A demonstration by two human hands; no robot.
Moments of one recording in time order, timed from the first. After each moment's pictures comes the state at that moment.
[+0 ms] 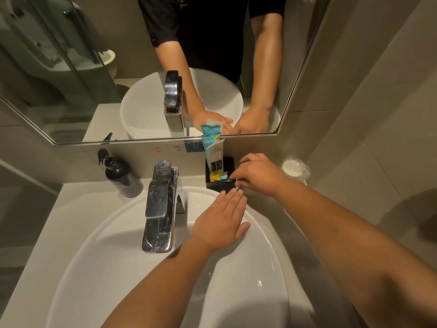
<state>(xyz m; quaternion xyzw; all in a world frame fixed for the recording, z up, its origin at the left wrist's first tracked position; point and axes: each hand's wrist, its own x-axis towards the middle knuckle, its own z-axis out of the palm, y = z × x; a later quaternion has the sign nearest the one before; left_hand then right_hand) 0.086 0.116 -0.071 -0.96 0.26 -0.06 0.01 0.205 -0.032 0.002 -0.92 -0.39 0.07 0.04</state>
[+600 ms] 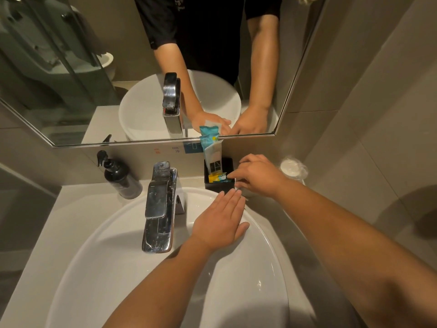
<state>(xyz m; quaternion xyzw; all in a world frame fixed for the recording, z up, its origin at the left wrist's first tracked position) 0.086 0.115 -0.070 -0.97 0.25 -0.04 0.01 0.201 -0.033 0.005 -0.92 -0.38 0.06 0.04</state>
